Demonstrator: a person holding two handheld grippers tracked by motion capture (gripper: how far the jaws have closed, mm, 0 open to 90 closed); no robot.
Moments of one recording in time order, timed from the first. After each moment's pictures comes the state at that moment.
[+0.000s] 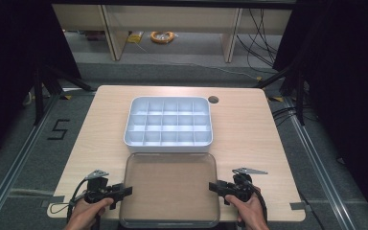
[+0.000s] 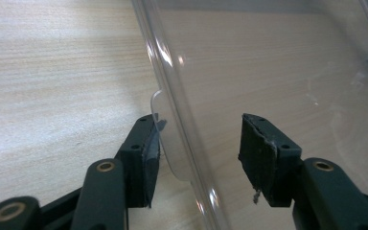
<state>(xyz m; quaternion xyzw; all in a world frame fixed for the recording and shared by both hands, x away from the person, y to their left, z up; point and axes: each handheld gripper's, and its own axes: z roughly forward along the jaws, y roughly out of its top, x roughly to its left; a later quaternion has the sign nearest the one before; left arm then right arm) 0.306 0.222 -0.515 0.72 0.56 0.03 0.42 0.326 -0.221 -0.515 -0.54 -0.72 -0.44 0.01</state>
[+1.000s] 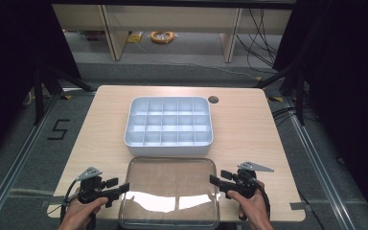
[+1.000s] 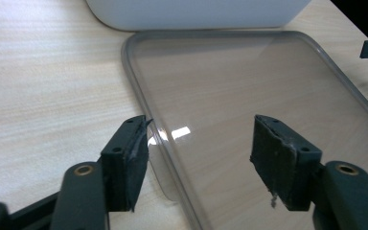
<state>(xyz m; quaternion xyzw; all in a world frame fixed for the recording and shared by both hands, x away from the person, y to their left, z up) 0.301 0.233 -0.498 0.71 0.52 0.07 0.47 0.330 -0.226 -0.496 -0.51 -0.71 -0.49 -0.04</state>
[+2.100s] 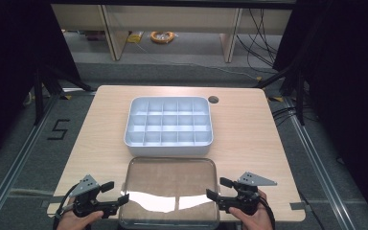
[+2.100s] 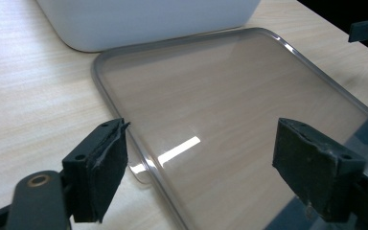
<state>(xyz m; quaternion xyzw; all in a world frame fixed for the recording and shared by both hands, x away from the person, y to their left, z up) 0.267 0.230 -0.488 0.74 0.45 0.10 0.49 0.287 -0.218 -0.480 -0.43 -0.73 -0.53 -0.04</state>
